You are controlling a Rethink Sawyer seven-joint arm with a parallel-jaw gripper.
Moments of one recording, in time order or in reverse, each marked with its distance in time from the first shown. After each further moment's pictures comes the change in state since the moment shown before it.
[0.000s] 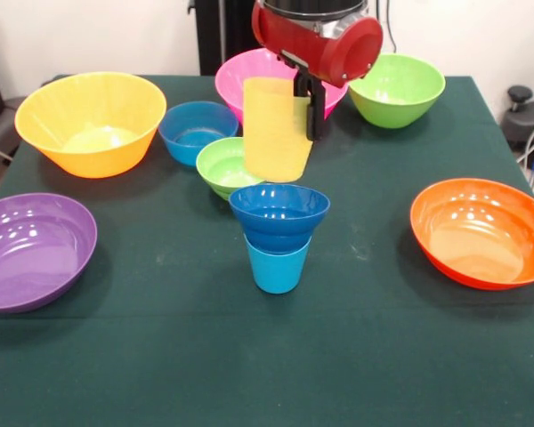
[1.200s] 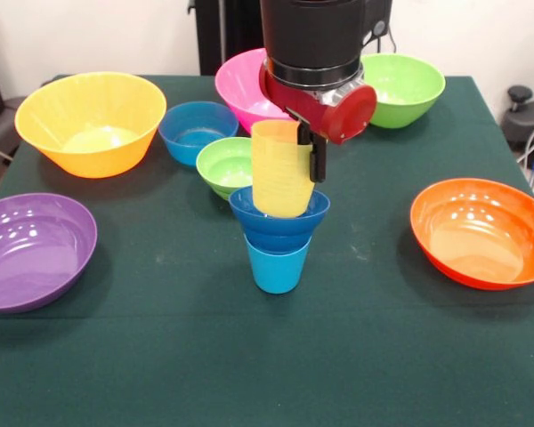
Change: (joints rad) arm 0.002 0.093 0.001 -0.010 0.000 -0.050 0.000
